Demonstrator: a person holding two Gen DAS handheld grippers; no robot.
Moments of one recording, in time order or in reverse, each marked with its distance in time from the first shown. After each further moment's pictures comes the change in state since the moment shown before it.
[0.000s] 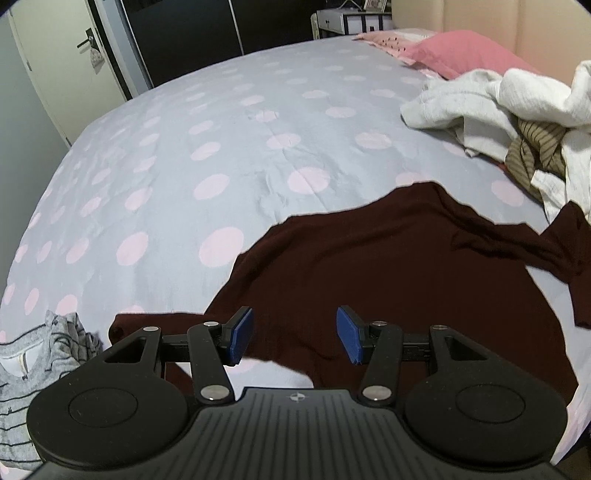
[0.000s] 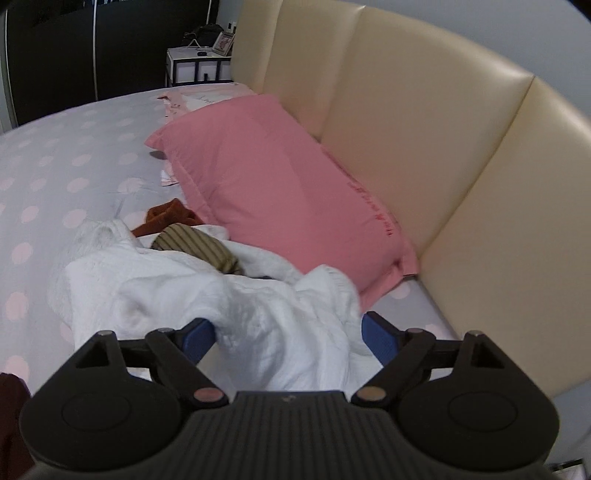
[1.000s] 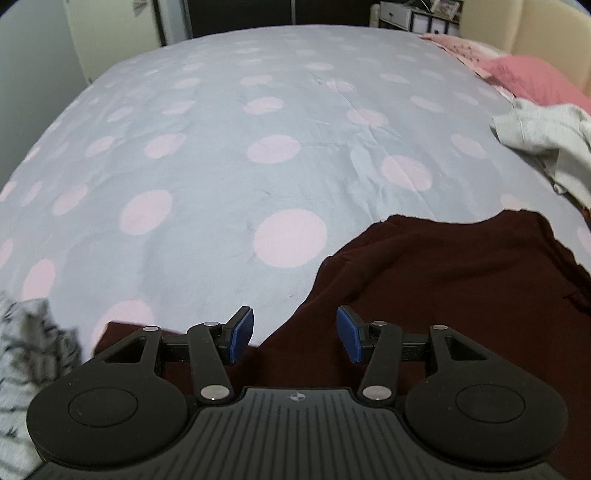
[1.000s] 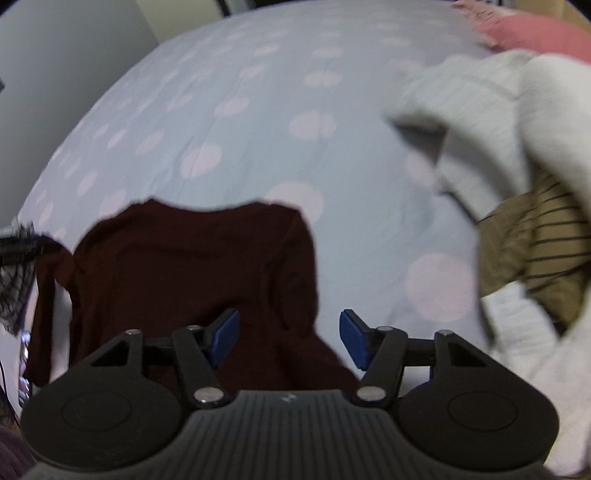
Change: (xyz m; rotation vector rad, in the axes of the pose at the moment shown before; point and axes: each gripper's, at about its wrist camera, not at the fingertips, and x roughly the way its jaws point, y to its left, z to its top) left arm 0.129 0.105 0.004 -0.191 0.056 -0.021; right arm 0.062 0.307 -0.174 -0.338 0.233 0.771
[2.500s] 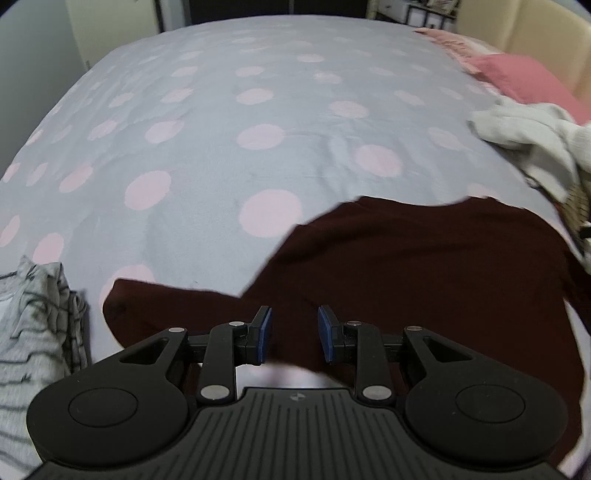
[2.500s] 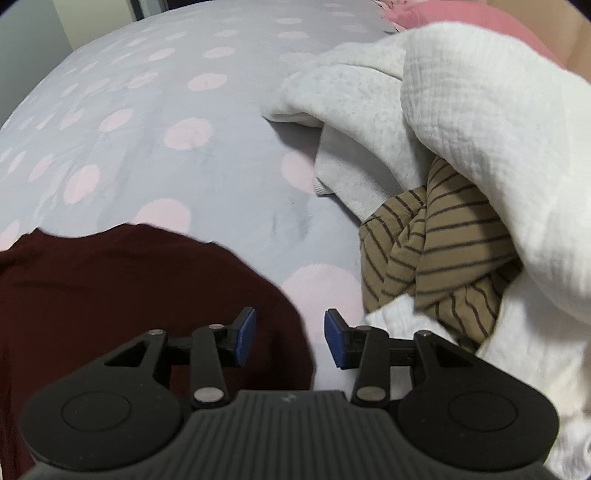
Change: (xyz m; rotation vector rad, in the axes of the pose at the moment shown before) left arm -0.064 -0.020 -0.017 -0.026 0.046 -0.033; right arm -0.003 -0.057 0.018 0.112 -0.022 -0.275
